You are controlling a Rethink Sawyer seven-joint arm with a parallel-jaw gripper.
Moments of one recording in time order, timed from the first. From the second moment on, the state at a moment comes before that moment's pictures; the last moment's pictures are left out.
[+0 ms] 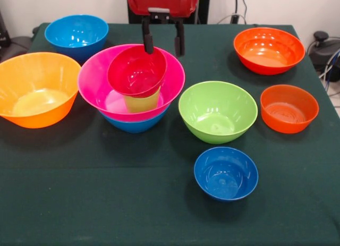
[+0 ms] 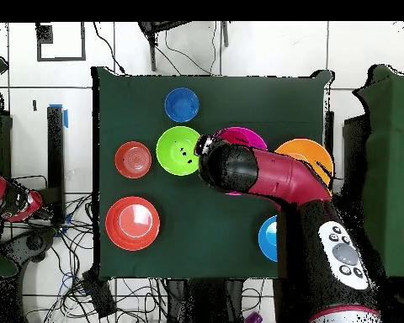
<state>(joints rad) -0.48 -0.79 0.24 1.73 -0.10 0.49 1.89</state>
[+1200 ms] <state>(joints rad) -0.33 -0.89 0.19 1.67 -0.02 0.59 1.89</state>
